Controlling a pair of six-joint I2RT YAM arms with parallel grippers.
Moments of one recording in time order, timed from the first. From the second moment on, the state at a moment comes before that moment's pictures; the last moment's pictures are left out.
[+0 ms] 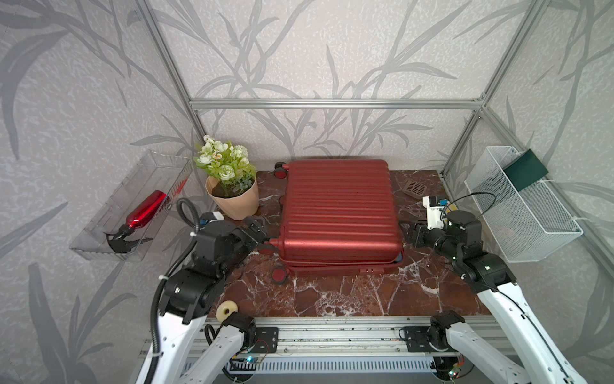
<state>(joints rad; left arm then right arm) -0.31 0.59 1.04 -0.98 -0.14 -1.13 0.27 0.78 0.89 -0.59 -0.18 0.31</state>
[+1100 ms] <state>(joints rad) -0.49 0.60 0.57 -0.41 -0.35 -1.74 0.33 0.71 0.76 -0.57 -0.23 0.46</state>
